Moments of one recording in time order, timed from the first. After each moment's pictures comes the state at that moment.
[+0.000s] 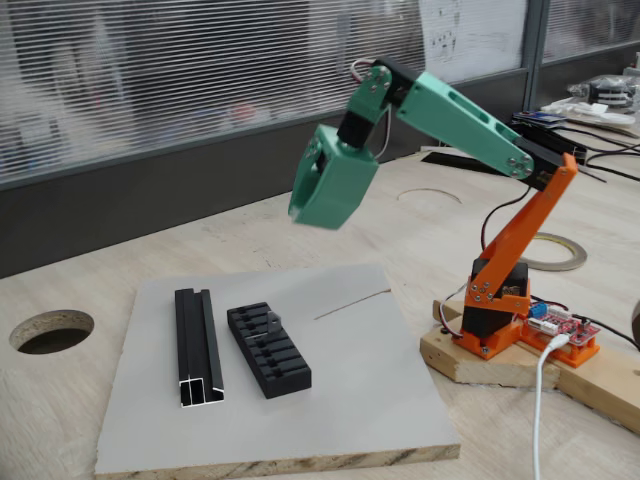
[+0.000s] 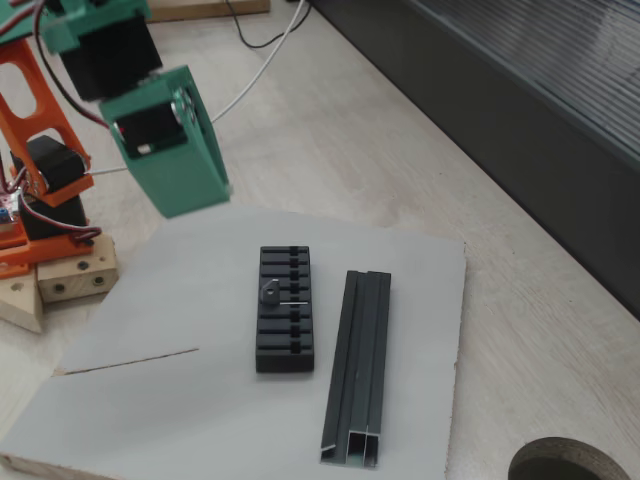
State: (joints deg) arm 4.6 106.7 86.7 90.7 154.1
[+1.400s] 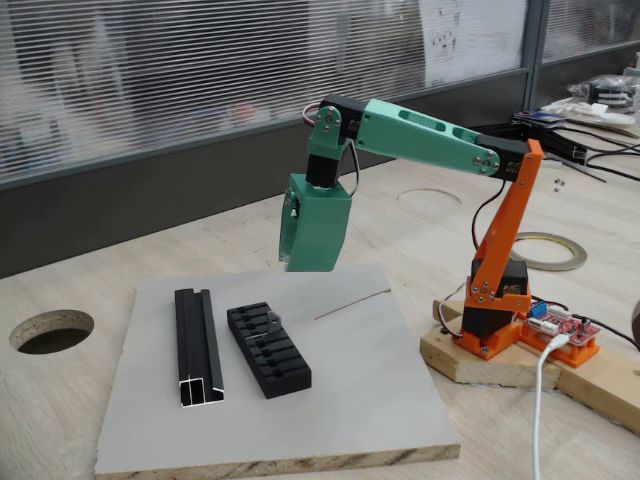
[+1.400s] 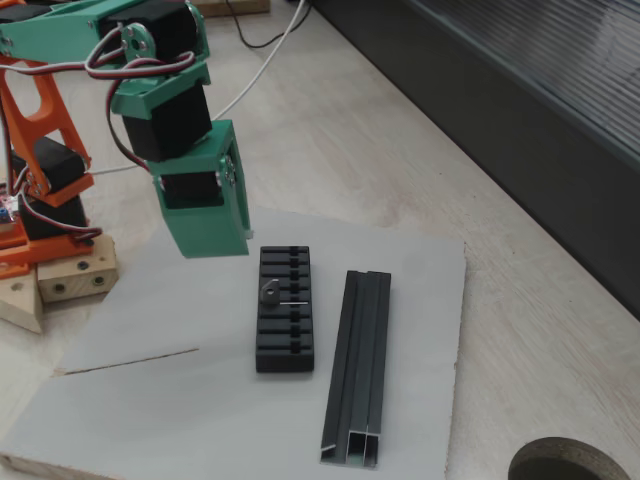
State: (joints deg) arm 0.7 98.1 87.5 90.7 159.5
